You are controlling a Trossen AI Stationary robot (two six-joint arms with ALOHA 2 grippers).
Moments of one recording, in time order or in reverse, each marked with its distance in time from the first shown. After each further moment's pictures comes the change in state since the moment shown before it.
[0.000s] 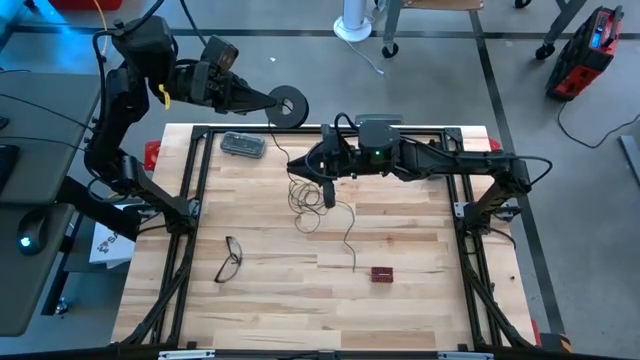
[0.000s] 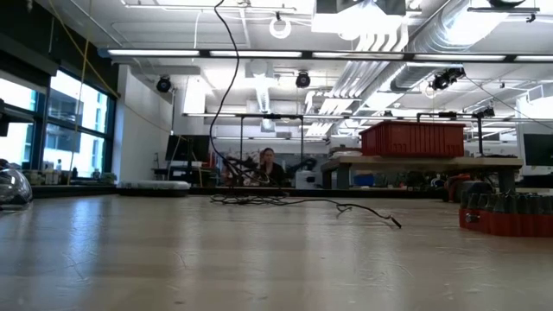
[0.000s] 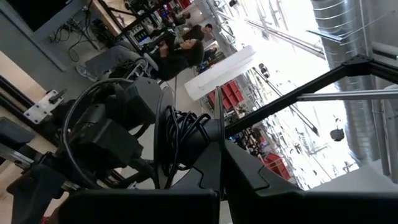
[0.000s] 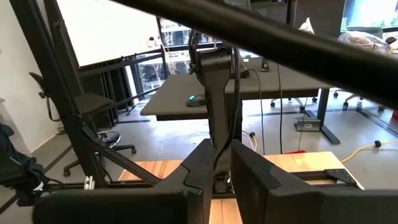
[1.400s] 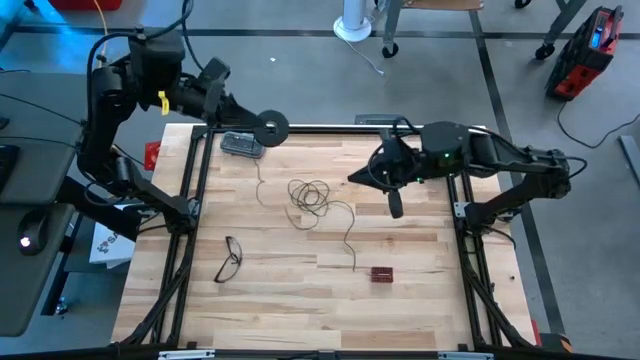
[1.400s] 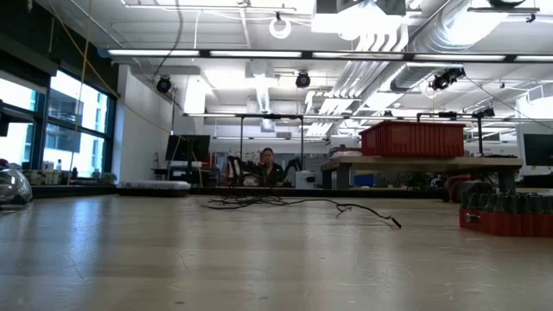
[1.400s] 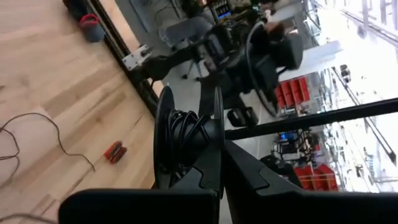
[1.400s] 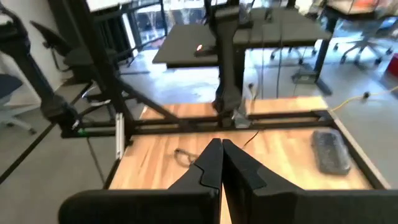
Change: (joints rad) left arm 0.065 -0.039 0.000 -0.430 -0.053 0.053; right arm 0.115 -0.325 0.000 -0.564 0.098 0.007
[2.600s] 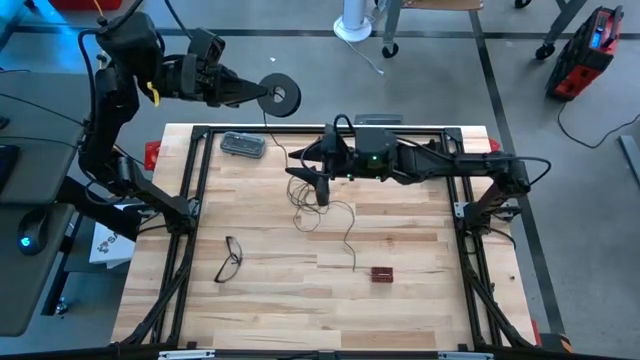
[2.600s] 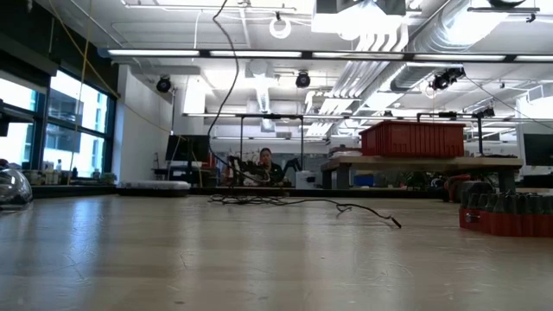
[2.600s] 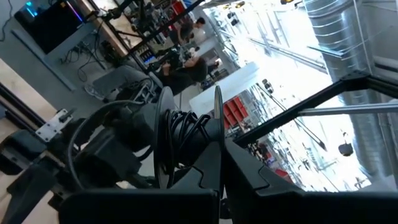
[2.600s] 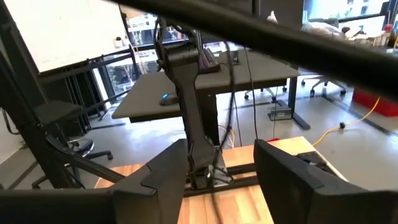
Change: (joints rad) left arm -0.033 0.008 0.000 0.432 0.005 -0.044; right arm -0.092 0.333 0.000 0.546 0.061 0.035
